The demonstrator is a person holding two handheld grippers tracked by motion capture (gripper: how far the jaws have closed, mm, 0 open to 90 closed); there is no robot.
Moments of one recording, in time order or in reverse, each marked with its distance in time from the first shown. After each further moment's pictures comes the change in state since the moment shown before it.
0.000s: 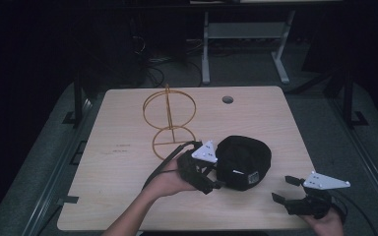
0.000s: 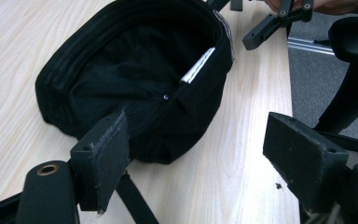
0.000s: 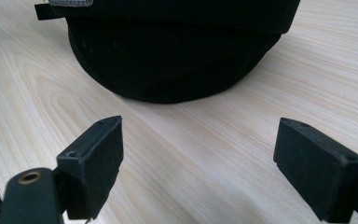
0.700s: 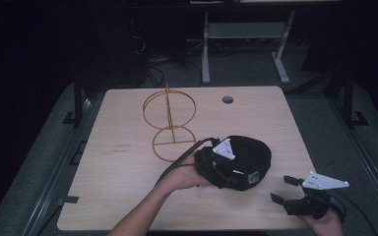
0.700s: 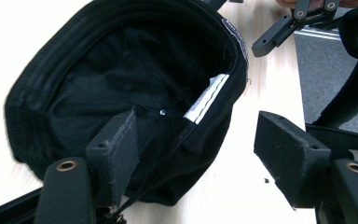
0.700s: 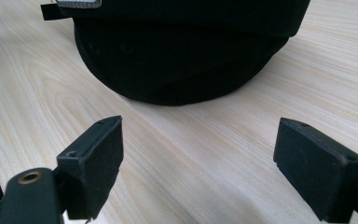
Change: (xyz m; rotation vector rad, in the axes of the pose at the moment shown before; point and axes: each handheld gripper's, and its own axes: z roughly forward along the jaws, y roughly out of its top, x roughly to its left) left arm 0.009 0.022 0.037 0.074 -0.053 0.029; right arm 0.002 0.001 0.002 -0.001 0.012 -0.016
